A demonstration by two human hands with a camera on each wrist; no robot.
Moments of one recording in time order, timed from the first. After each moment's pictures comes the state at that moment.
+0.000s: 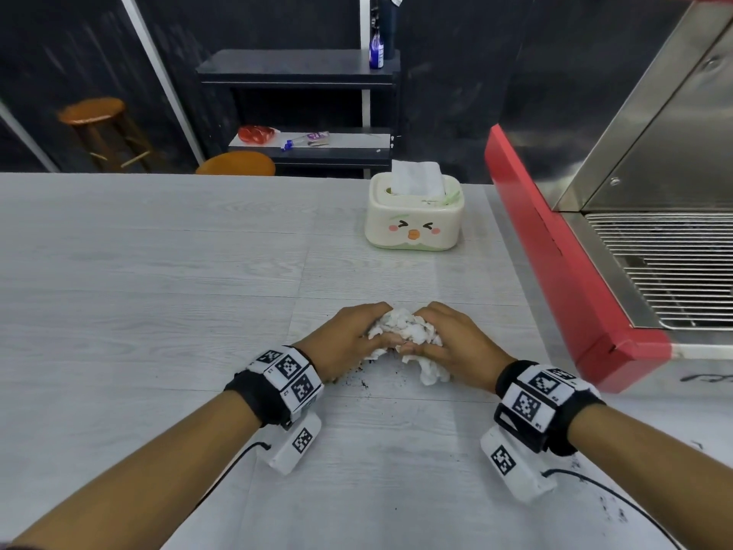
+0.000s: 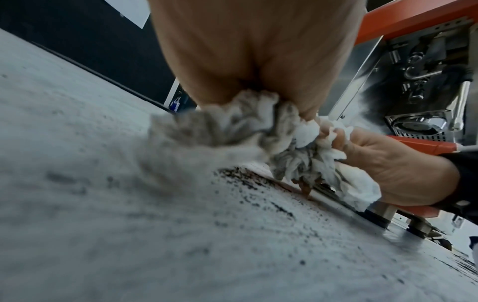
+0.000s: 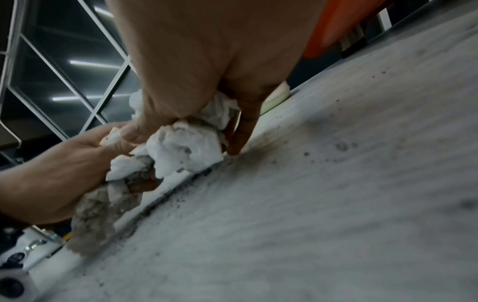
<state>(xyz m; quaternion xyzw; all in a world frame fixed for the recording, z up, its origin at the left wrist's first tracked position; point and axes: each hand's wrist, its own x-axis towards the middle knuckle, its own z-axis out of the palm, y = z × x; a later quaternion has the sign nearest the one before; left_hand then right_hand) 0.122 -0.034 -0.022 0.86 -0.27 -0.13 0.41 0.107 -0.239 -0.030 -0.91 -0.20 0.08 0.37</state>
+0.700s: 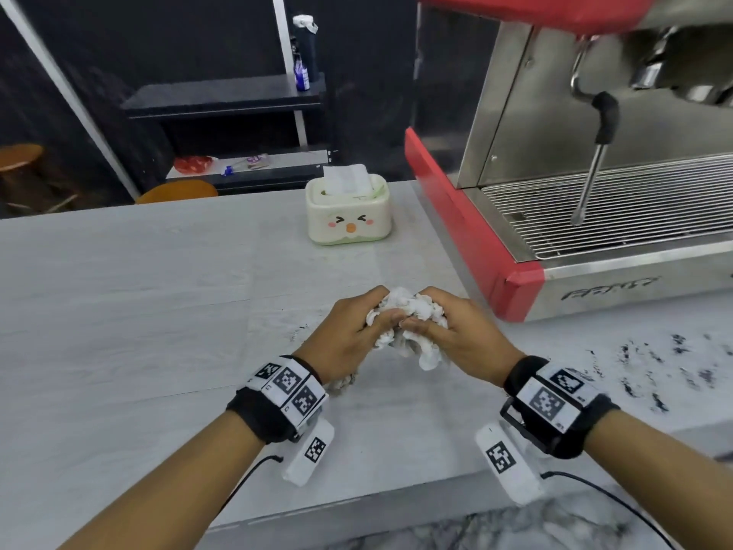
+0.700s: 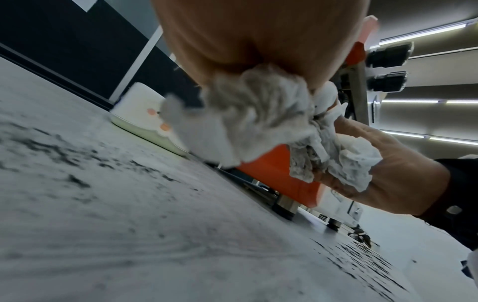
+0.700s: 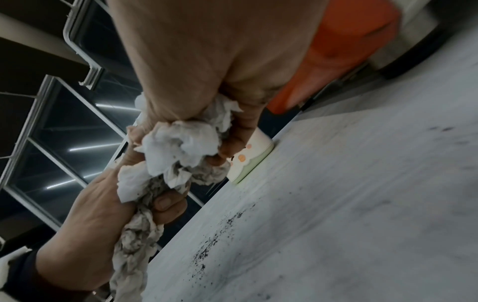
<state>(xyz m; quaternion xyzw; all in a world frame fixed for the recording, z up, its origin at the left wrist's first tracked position) 0.055 -0.088 0.018 0.82 -0.34 -0.05 0.46 0.011 -0.278 0.018 -0.87 -0.10 -0.04 0.49</state>
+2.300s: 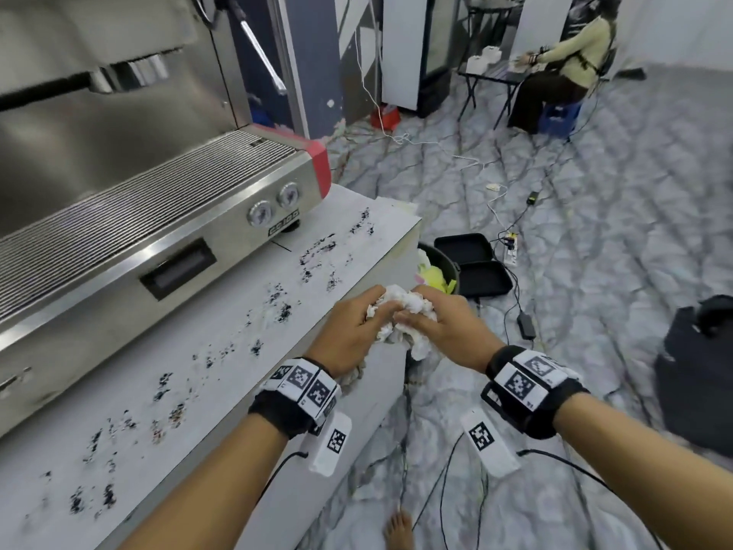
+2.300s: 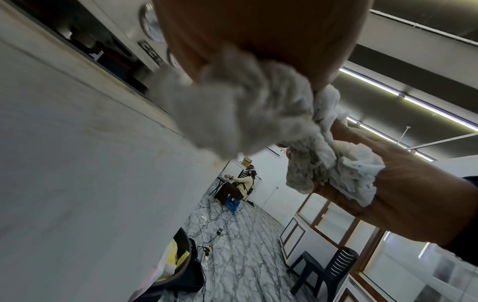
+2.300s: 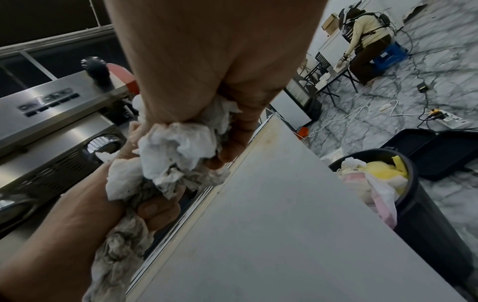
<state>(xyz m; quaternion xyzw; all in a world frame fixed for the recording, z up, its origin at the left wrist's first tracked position) -0.172 -0.726 -0.018 0.66 -0.56 -0.21 0.45 -0.317 -0.837 -0.024 -0.86 0.24 -0.20 0.41</state>
